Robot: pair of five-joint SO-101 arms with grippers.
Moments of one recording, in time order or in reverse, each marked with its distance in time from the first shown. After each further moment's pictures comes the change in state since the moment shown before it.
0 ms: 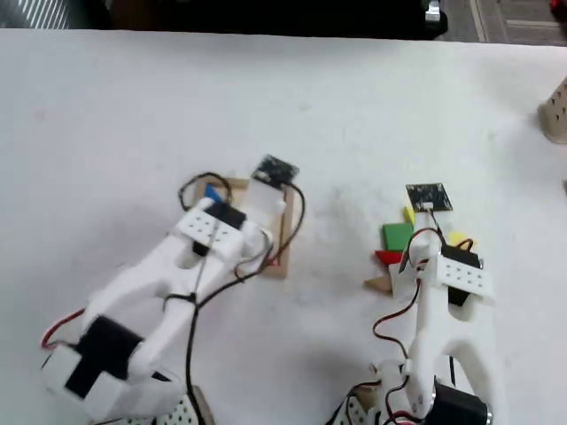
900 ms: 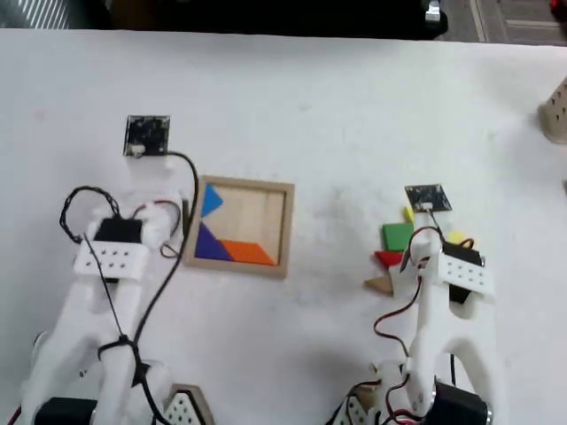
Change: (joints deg) left arm -25.9 -26.0 13.6 -13.3 0.1; right arm 0.1 0.1 -1.8 3.0 0.5
